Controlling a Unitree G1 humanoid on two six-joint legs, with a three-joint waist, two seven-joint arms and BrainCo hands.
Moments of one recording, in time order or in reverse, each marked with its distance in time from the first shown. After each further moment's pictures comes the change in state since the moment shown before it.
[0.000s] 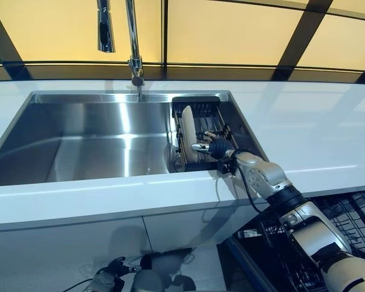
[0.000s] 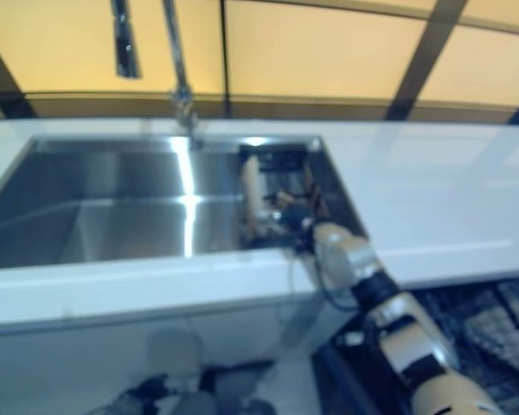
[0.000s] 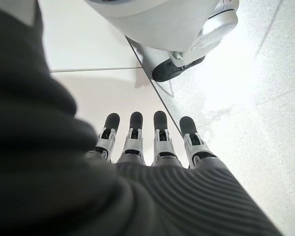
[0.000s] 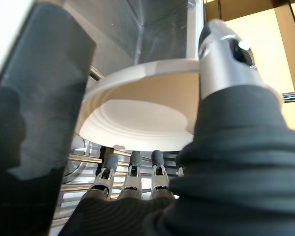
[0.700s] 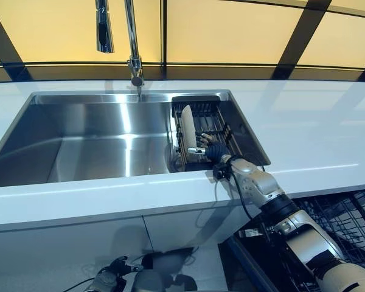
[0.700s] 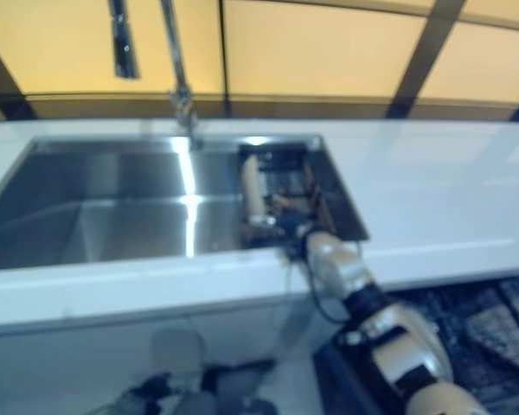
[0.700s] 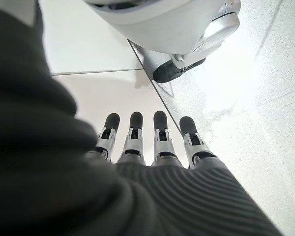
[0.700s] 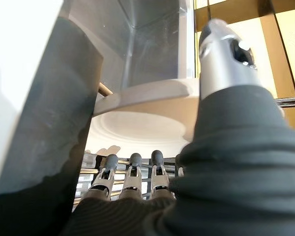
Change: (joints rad) left arm -0.006 -0.012 -0.004 0.000 -0.001 0.001 -0.001; right arm 0.071 0.067 0.000 0.000 -0.075 -0.146 -0.028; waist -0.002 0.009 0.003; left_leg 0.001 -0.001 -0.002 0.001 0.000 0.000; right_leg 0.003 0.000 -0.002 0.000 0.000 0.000
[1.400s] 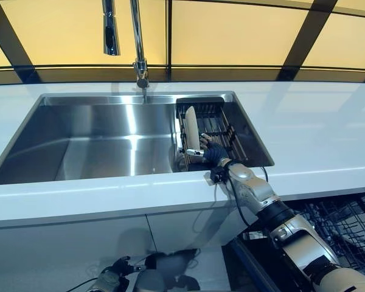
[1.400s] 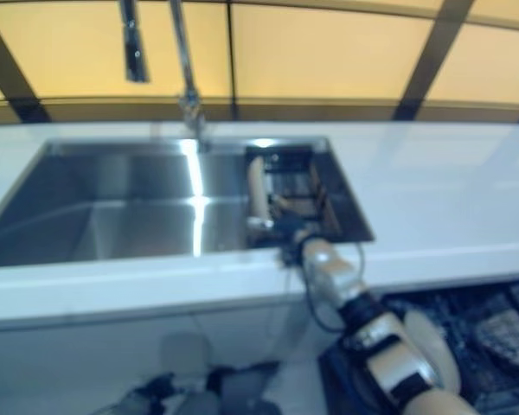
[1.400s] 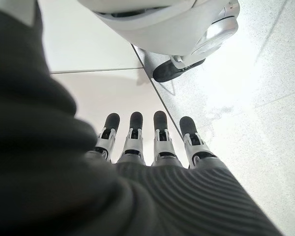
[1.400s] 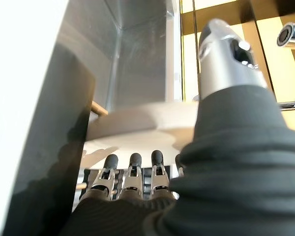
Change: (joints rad) left arm -0.002 -0.019 -0.001 -0.002 -0.002 0.010 0.002; right arm 0.044 0.044 0.000 0.003 -0.039 -0.097 -0.025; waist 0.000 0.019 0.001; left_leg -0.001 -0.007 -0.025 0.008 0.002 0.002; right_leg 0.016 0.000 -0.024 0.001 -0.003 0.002
